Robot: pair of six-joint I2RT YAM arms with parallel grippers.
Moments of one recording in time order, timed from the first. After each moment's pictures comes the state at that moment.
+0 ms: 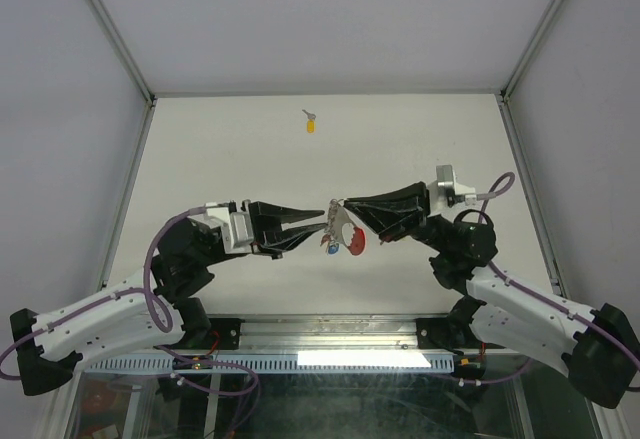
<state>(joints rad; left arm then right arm) -1.03 0.72 0.67 0.47 0.37 0.11 0.79 0.86 0.44 1.14 -0.48 0.50</state>
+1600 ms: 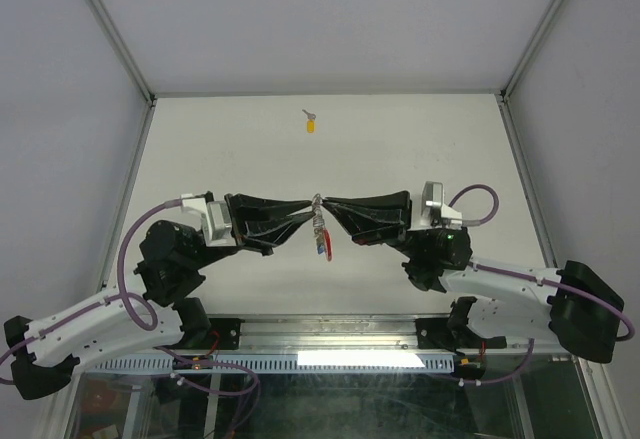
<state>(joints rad) -1.03 0.66 0.68 0.48 0.24 0.01 1.05 1.11 0.51 1.47 -0.24 0.29</state>
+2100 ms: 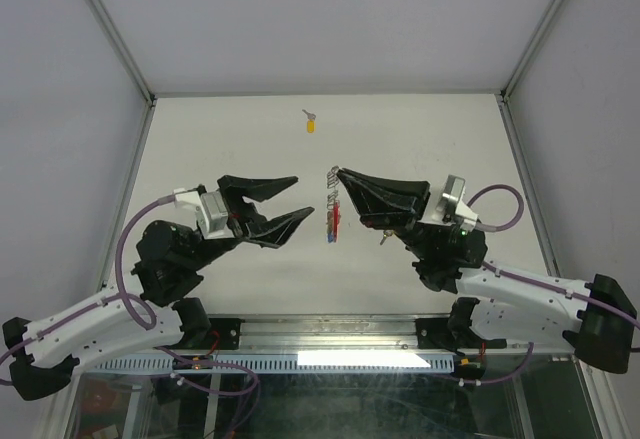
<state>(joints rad) -1.03 0.65 0.68 0.46 0.11 0.03 1.07 0.99 0.59 1.29 -0.09 0.11</state>
